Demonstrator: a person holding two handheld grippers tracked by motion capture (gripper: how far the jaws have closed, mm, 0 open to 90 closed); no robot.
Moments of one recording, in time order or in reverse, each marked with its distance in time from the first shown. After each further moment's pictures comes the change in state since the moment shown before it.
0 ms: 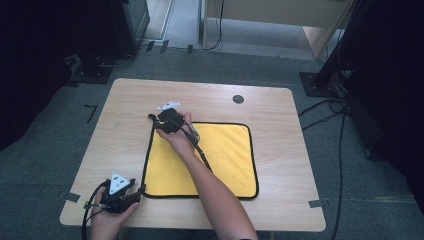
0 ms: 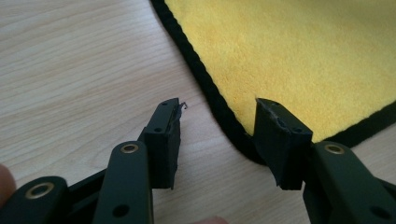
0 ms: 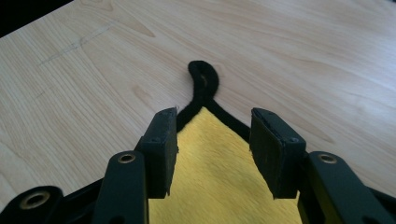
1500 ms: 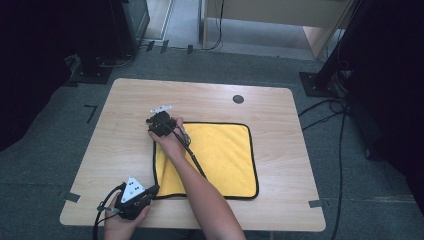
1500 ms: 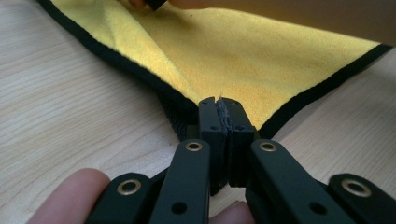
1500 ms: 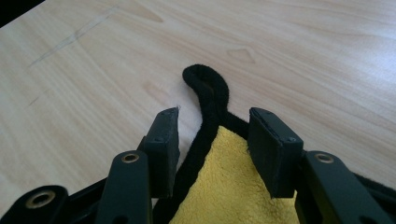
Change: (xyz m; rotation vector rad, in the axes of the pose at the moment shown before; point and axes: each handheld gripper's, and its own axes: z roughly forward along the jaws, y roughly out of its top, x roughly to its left) left arm -0.043 0.011 -0.005 -0.080 -0.162 0.097; right arm 0.019 -0.005 0.030 0.033 -0.008 0.077
